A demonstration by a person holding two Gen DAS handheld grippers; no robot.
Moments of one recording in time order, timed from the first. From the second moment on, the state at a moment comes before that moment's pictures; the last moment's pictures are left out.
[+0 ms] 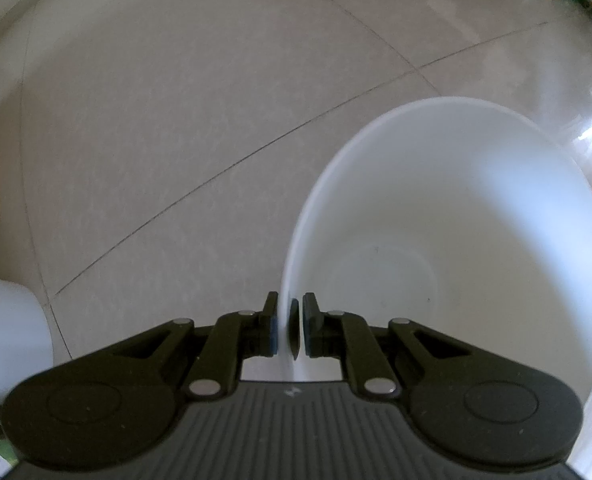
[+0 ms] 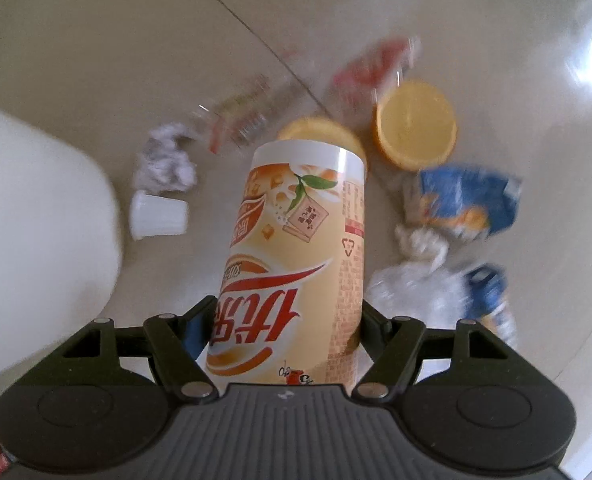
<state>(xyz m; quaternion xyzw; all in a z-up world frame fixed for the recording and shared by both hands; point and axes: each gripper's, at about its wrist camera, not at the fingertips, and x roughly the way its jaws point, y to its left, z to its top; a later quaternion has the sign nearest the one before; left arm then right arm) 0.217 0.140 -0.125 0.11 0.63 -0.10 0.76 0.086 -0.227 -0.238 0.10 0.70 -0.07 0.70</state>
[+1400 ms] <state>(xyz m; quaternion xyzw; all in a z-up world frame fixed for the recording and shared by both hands) 0.223 0.141 -0.130 0.10 0.64 -0.10 0.76 0.124 -0.098 -0.033 -0.02 0.59 0.17 0.79</state>
